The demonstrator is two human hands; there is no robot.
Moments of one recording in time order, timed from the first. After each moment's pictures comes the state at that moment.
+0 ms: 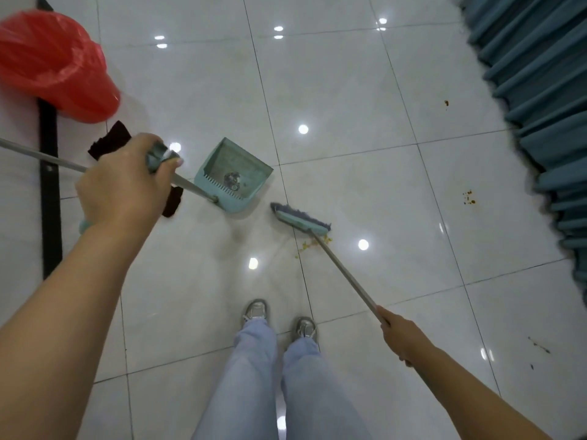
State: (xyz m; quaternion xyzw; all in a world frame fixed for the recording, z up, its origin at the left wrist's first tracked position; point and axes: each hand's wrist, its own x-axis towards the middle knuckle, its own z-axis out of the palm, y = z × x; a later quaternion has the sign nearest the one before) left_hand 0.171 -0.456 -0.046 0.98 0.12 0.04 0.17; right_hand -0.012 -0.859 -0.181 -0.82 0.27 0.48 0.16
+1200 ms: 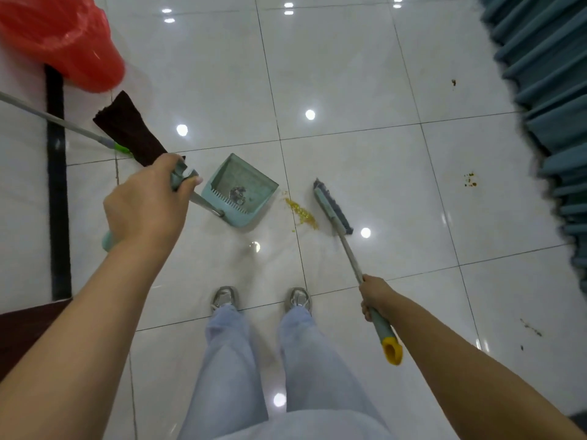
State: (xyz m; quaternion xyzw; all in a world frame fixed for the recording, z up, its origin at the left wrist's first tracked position) left_hand 0.056 -0.509 -0.055 0.98 0.15 0.01 0.12; right_hand -0.030 -0.847 -0.182 -0.72 0.42 0.43 0.35
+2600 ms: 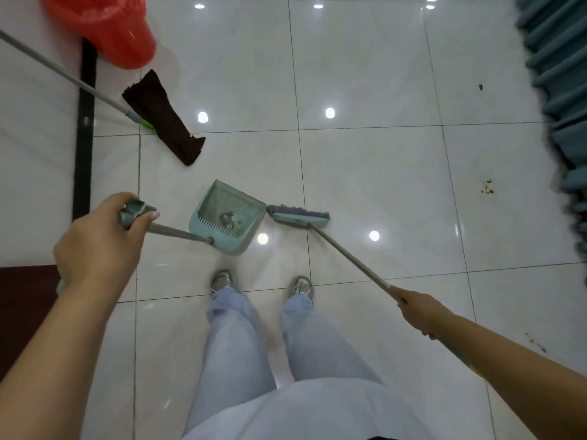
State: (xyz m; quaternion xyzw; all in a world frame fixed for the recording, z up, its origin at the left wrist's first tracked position) left_hand -0.065 -0.457 -0.049 0.95 0.27 -0.03 0.17; right_hand -0.083 -0.928 -0.162 -0.84 0.13 0.52 0.05
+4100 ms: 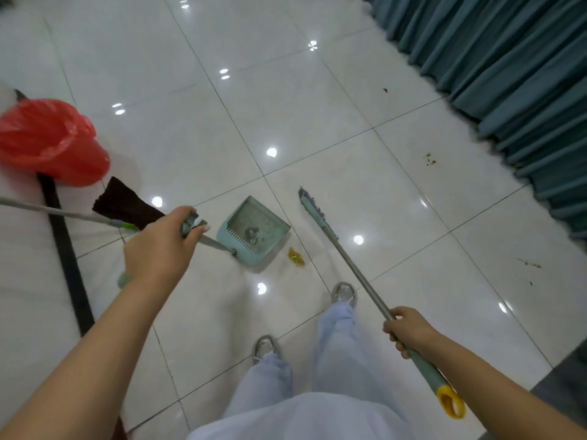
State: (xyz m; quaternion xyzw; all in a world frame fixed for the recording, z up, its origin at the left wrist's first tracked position) left_hand 0.029 -0.392 -0.009 0.99 -0.02 -0.04 0.16; right_hand -0.174 -0.748 -0.094 -0.69 0.49 0.35 0.41
